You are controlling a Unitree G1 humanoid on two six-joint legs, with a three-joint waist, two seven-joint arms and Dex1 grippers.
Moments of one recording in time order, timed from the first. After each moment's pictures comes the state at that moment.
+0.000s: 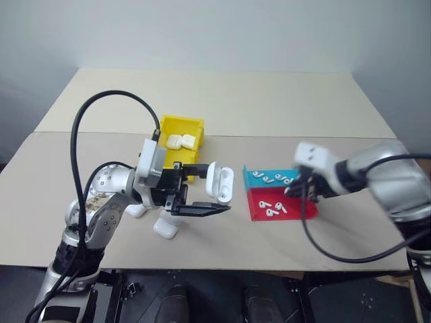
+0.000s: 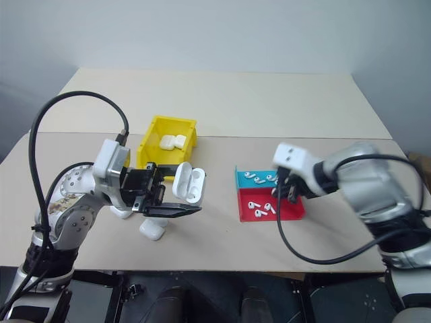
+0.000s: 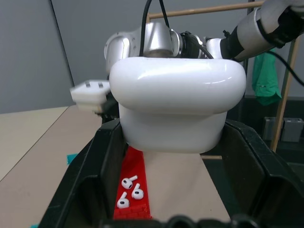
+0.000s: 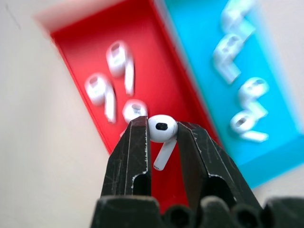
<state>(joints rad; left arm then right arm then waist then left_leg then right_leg) -0.48 0.58 -0.04 -0.33 -0.75 0.38 -1.23 -0.69 -0.95 0.09 -0.30 0.16 1.05 1.29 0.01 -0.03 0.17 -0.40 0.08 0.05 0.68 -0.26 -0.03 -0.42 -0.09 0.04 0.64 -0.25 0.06</state>
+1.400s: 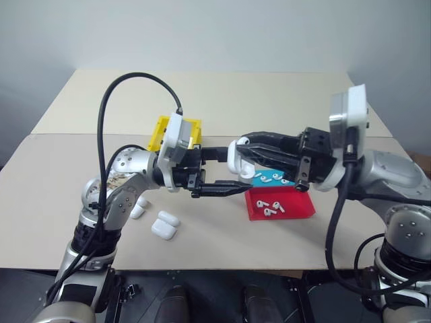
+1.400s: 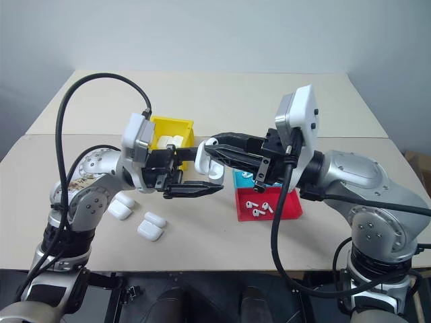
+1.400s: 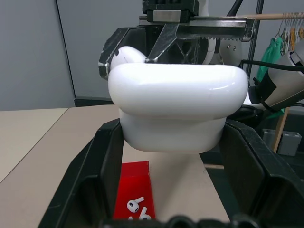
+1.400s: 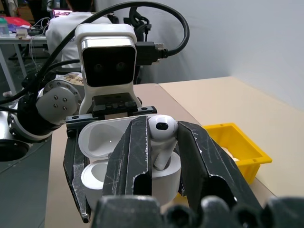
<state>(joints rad) -0.64 0.50 -0.08 -0.29 -0.73 0.54 -1.12 -0.60 -0.58 -0.21 -0.68 0.91 0.93 0.65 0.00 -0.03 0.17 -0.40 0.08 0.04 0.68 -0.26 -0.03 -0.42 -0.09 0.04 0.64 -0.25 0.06</state>
